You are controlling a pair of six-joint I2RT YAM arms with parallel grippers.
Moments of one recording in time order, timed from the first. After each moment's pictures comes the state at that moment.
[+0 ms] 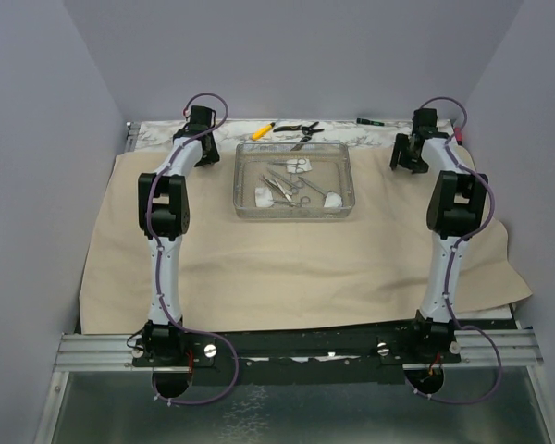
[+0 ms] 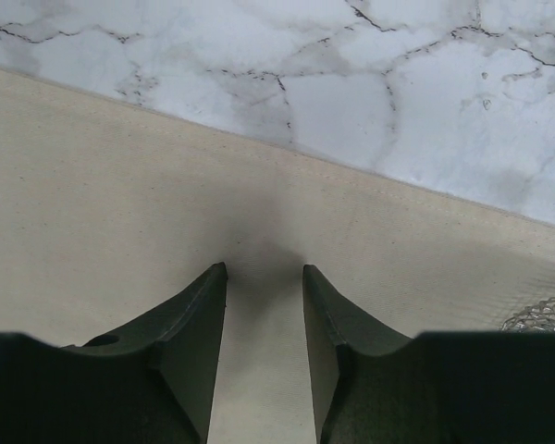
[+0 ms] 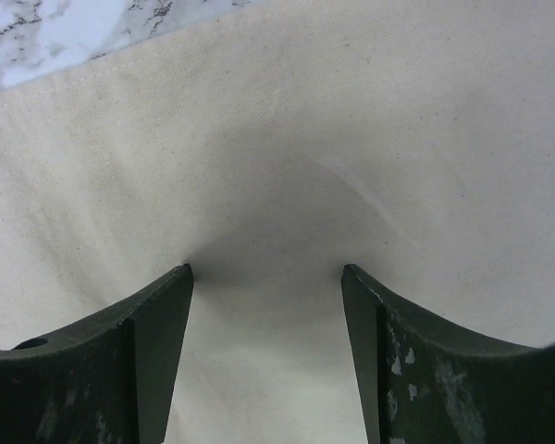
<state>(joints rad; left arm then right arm) -0.08 2.45 2.10 -0.57 -0.16 -0.33 -0.09 2.37 1.97 -0.58 0.06 0.13</state>
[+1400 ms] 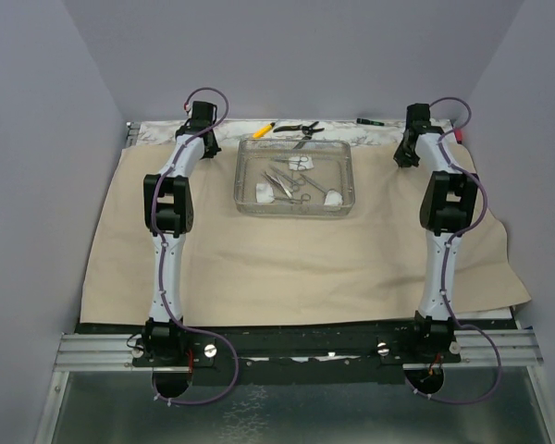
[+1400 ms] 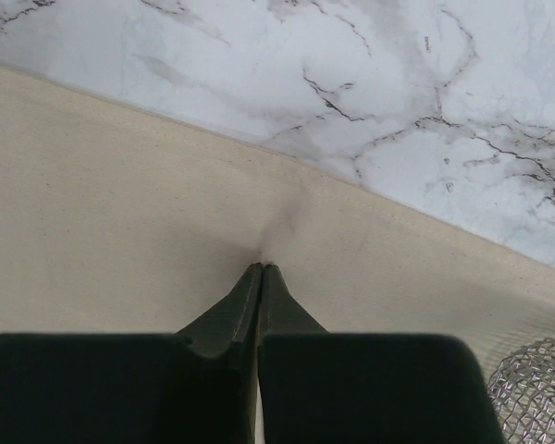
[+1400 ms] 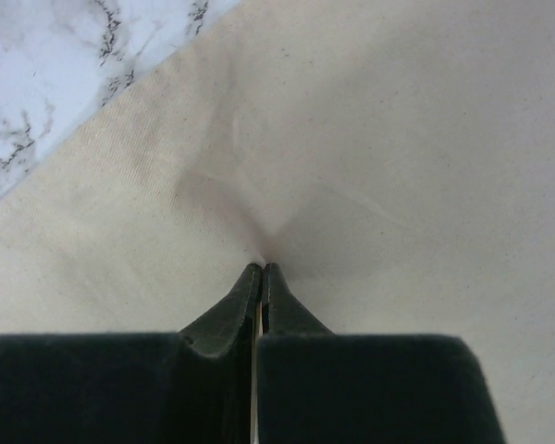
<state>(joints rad) -0.08 2.57 2.29 -0.59 -0.19 -0.35 -0.07 2.48 2.16 -0.68 0.21 0.40</state>
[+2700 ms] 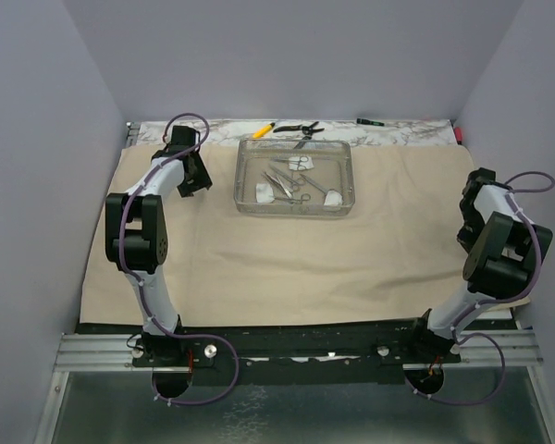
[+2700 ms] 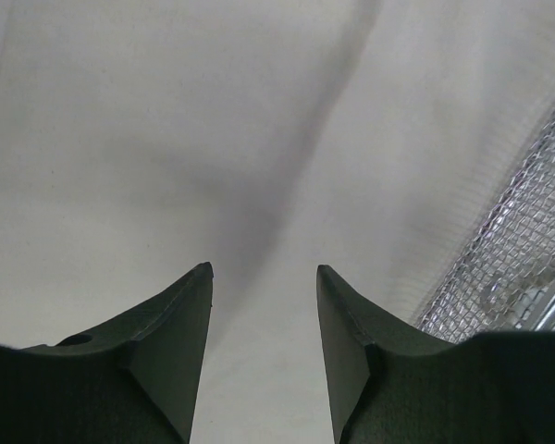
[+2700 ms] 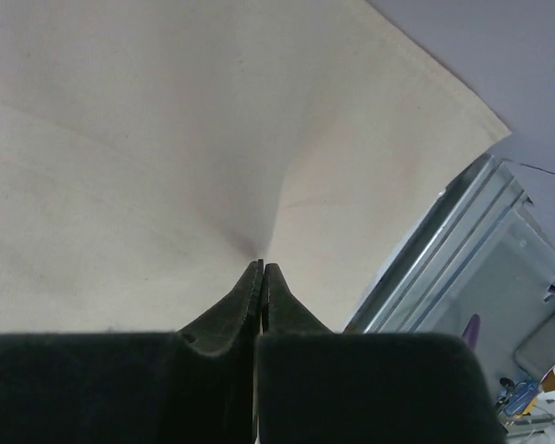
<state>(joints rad) -0.05 1.95 1.50 -0.56 -0.08 -0.47 -0.40 1.72 1.15 -0.91 0.59 0.42</state>
